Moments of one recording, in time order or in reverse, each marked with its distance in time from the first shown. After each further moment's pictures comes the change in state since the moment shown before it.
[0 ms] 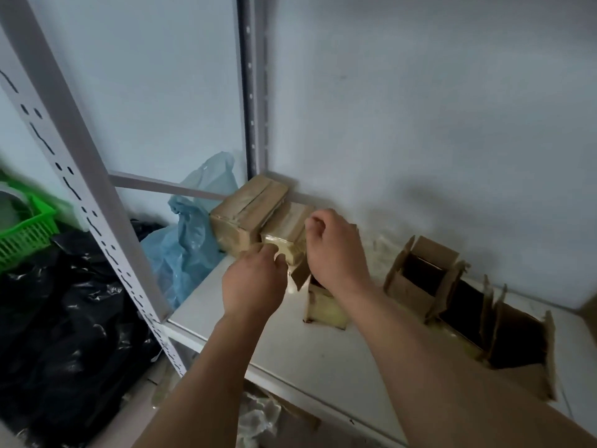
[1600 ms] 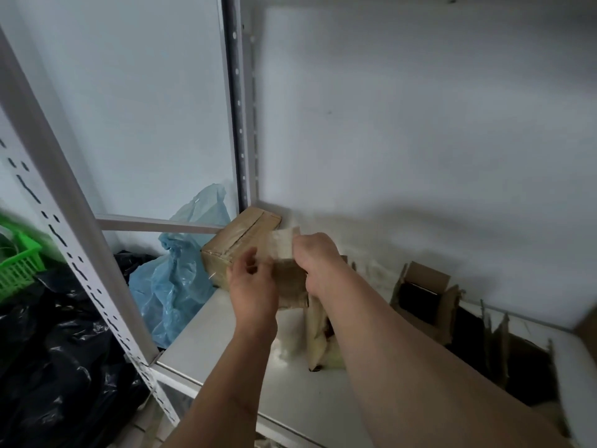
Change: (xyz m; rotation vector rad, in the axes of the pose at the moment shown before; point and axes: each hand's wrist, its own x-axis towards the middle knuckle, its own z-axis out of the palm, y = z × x) left_hand 0.027 0.038 -0.008 -1.186 0.118 -0.598; right_hand 0.042 -0.039 -0.009 0.589 -0.239 0.675
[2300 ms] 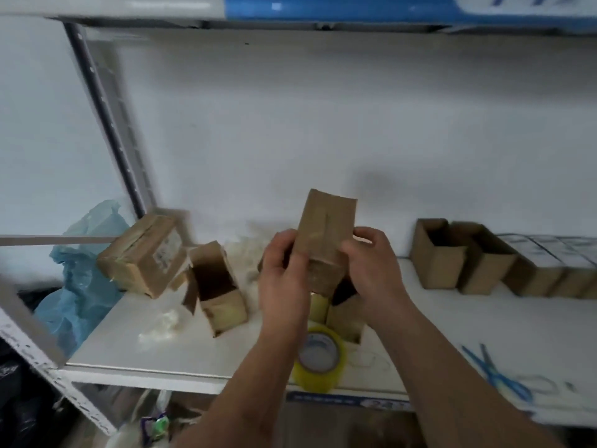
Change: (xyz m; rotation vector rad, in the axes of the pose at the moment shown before) left_hand -0.274 0.039 0.074 -0.181 -0.583 0.214; right_hand -0.183 0.096 -0.254 0.305 0.468 -0.247
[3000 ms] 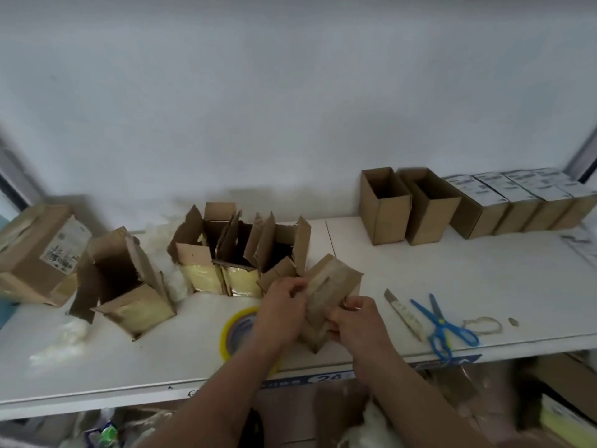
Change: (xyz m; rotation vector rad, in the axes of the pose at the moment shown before) left_hand -0.008 -0.153 0.059 0.777 -0.486 -0.299; right_hand 0.029 0.172 -0.105 -0.054 0.073 0.405
